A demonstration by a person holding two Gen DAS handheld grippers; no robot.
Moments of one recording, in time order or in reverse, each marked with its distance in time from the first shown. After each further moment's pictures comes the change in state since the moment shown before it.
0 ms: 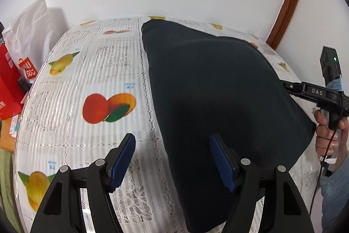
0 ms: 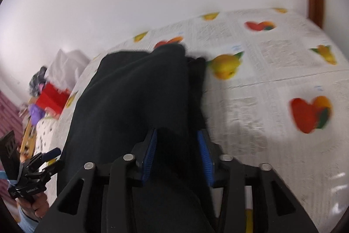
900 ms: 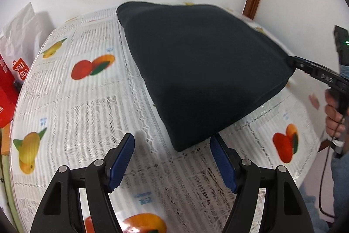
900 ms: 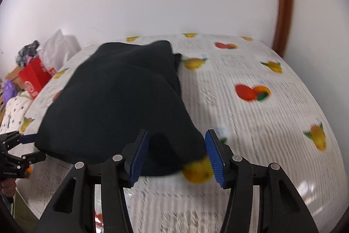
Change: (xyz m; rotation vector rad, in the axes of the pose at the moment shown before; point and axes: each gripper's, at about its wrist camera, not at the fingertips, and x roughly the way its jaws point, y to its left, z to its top) left arm -0.024 -0.028 -0.079 0.155 0.051 -0.036; right arm -0.088 0.019 -0.106 -0.133 -0.177 -0.281
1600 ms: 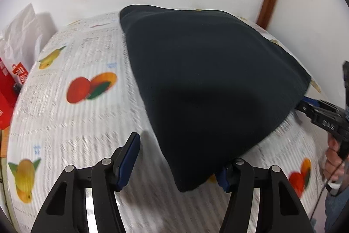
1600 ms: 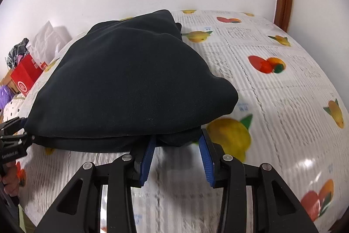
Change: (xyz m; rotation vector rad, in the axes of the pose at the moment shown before) left arm 0.036 0.011 0.050 -0.056 -0.035 0.048; right arm 0.048 0.021 -0.009 0.046 0.103 0.002
